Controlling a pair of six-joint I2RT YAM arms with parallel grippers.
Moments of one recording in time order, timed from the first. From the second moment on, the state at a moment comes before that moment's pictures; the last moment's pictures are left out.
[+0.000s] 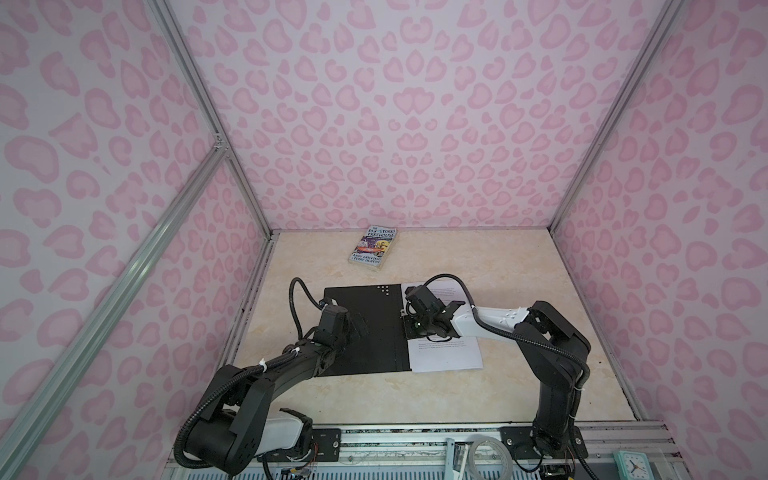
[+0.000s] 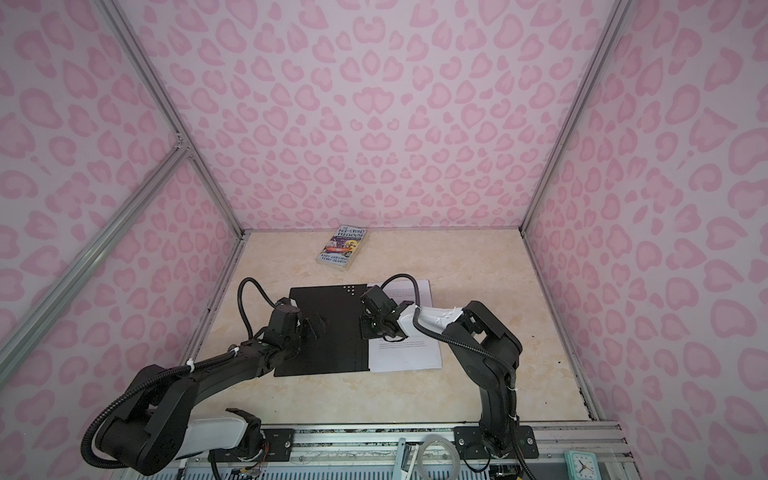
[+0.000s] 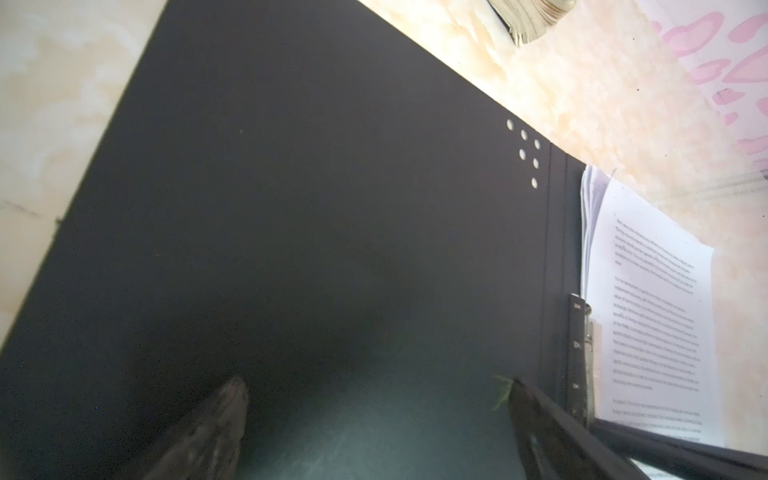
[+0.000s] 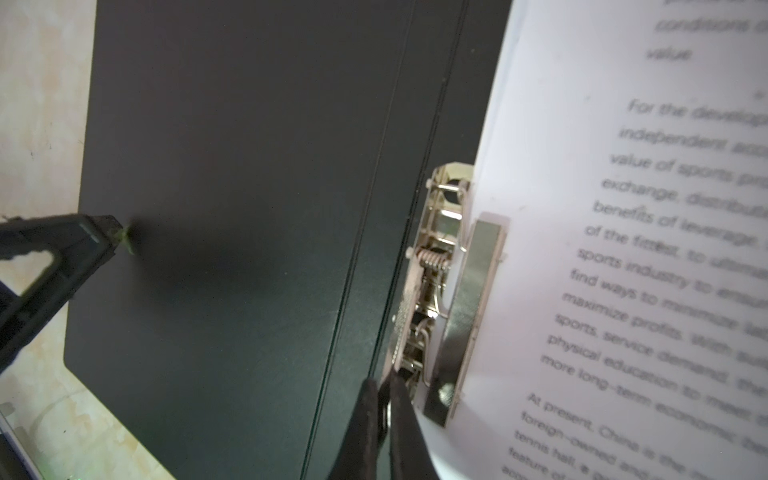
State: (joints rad) left arm -0.38 1.33 0.43 0.06 -0.03 -0.78; right arm 0.81 1.90 1.13 -0.23 -0.13 0.59
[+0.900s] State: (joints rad) left arm -0.38 1.34 0.43 0.07 -0.03 -0.78; right arm 0.79 1.85 1.08 -0.21 -0.19 0.61
